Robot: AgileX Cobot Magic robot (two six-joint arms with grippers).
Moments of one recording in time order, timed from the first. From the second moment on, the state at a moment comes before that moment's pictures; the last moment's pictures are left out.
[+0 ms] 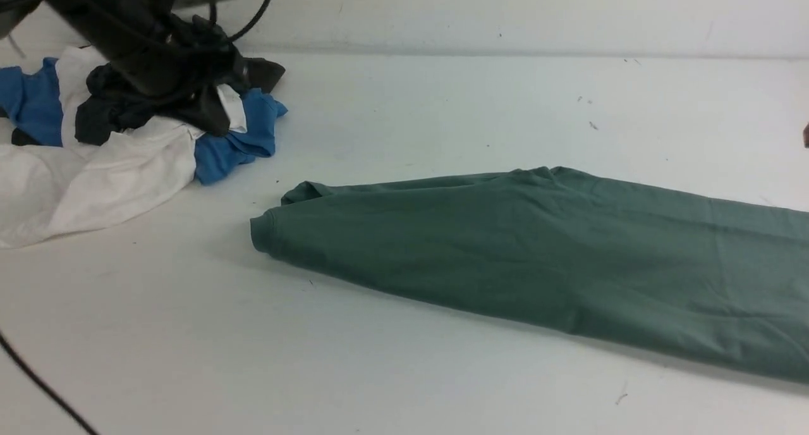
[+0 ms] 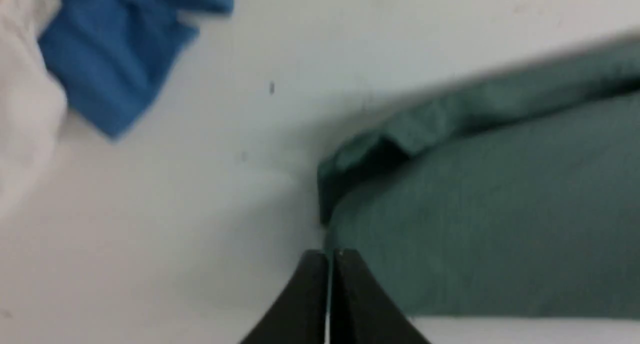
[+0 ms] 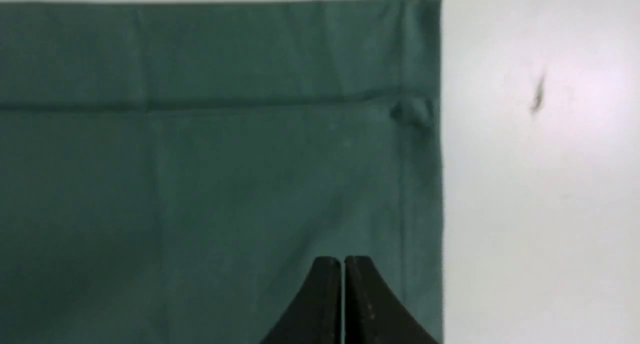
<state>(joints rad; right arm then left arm) -0.23 1.88 -1.61 -0.06 1.22 0.07 0.03 2.06 -1.89 -0.41 1.23 0.19</state>
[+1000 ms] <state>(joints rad) -0.23 1.80 -1.43 0.02 1.23 0.05 -0.05 2.20 -1.62 -0.69 0.94 0.30</state>
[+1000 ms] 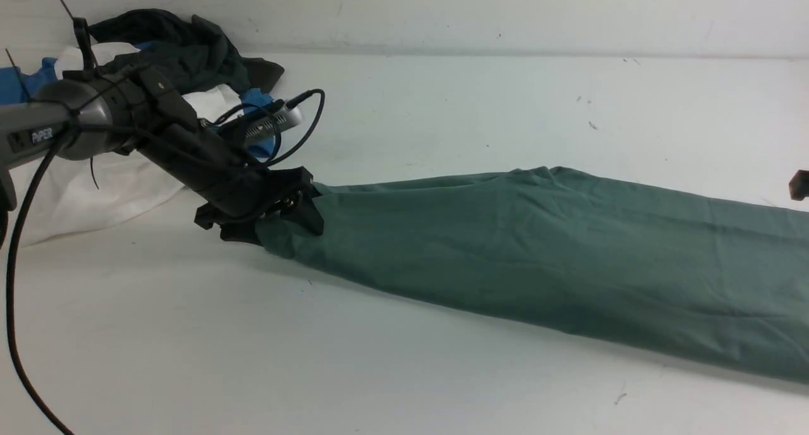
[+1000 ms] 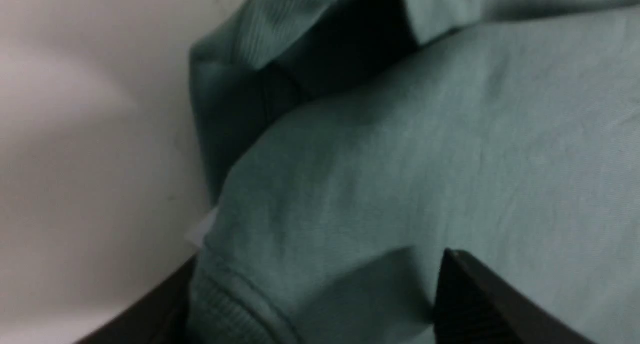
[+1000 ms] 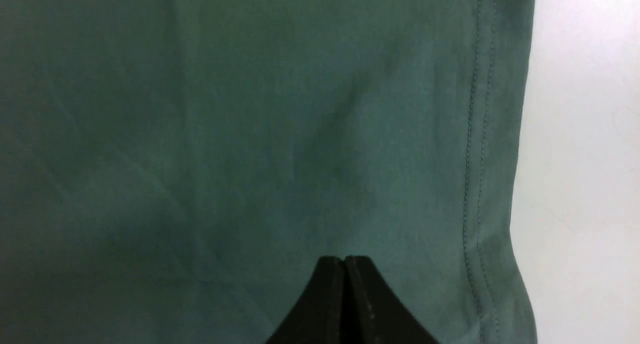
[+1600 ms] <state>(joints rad) -0.23 1.75 -1.40 0.05 1.23 0.01 0.14 1.82 -1.48 -0.44 1.14 0.31</state>
